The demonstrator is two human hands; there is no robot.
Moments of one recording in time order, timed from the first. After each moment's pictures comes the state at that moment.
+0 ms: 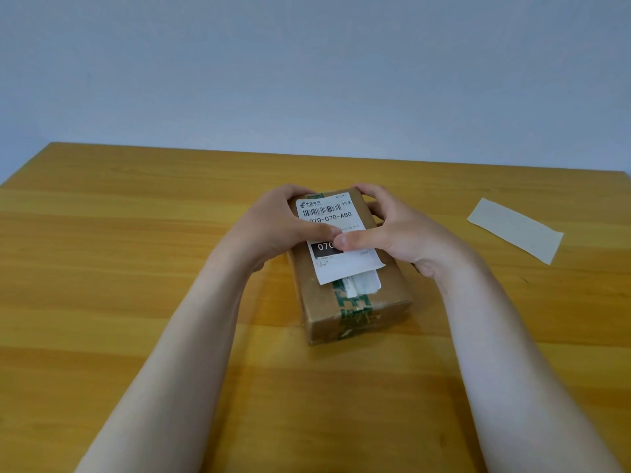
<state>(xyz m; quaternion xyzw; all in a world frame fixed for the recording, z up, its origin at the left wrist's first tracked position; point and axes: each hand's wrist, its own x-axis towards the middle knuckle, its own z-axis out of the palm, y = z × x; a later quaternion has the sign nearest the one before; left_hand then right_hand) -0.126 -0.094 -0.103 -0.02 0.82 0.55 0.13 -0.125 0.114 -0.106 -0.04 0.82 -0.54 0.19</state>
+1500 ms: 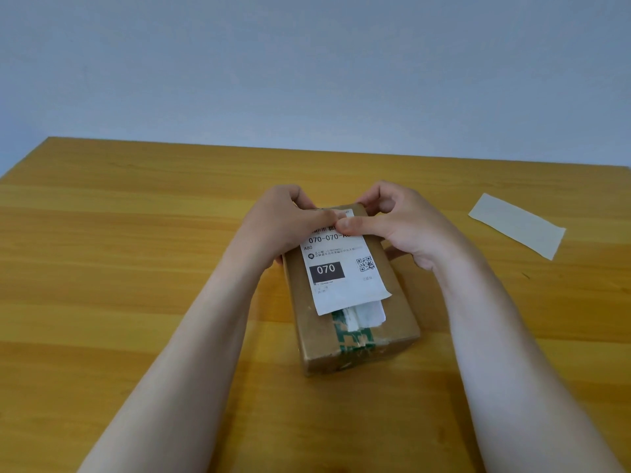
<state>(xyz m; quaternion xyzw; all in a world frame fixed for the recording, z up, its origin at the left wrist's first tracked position) -0.121 -0.081 -0.101 -0.08 0.87 0.47 0.10 -0.123 0.114 -0.104 0.00 0.81 -0.57 0.14</state>
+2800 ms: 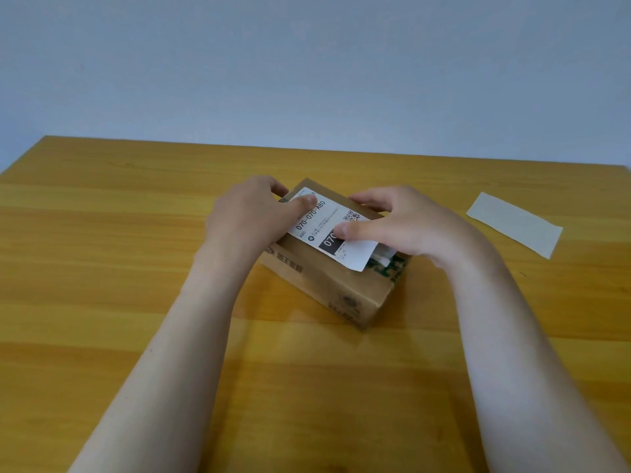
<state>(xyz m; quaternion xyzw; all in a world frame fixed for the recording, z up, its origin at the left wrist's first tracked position) -0.120 -0.099 -0.092 -0.12 0.95 0.30 0.03 -0.108 0.112 -0.074 -0.02 0.88 -0.43 0.18</state>
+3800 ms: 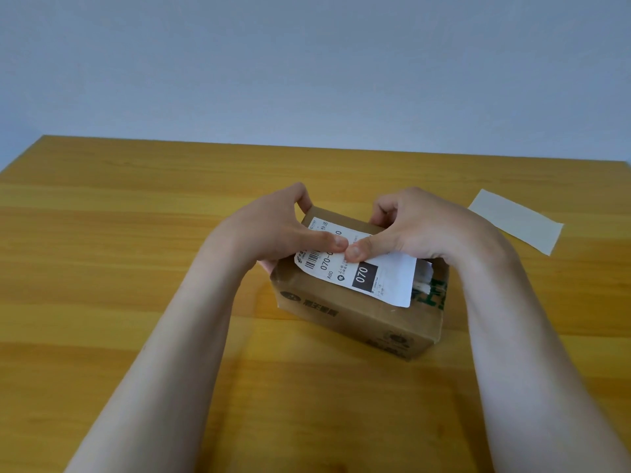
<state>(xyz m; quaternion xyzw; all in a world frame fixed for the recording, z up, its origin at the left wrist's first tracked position) -0.108 -0.089 -0.076 -0.02 0.92 0.33 0.22 -0.105 0.119 -0.065 0.00 0.92 -0.32 0.21</state>
